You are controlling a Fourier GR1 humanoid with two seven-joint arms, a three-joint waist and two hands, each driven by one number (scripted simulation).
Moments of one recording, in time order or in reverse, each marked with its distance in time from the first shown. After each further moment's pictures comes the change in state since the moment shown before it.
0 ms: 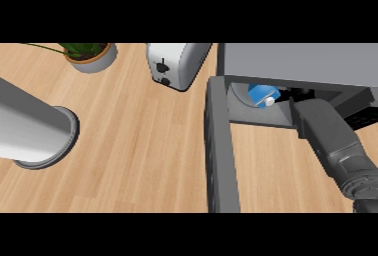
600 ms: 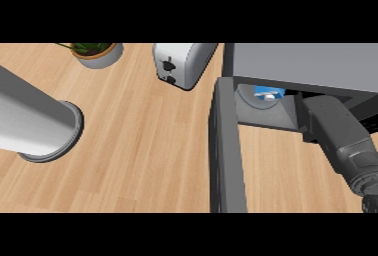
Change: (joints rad) left arm -0.052 0.029 -0.015 0.003 0.016 0.006 0.009; right arm -0.031 -0.042 -0.036 0.050 -0.018 -0.146 0.035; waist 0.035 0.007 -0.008
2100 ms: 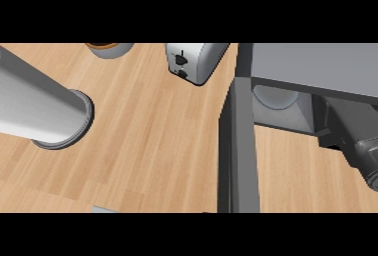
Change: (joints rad) left arm -0.091 0.071 0.021 0.030 -0.031 0.014 0.024; right arm -0.034 -0.072 -0.021 0.012 -0.033 -0.064 0.005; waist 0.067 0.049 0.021
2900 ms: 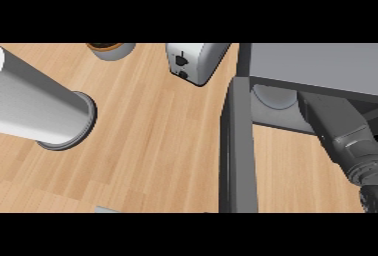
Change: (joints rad) left arm -0.058 0.025 -0.037 0.041 -0.028 0.003 0.027; right arm -0.055 0.079 0.054 0.016 0.036 0.061 0.076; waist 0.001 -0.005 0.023
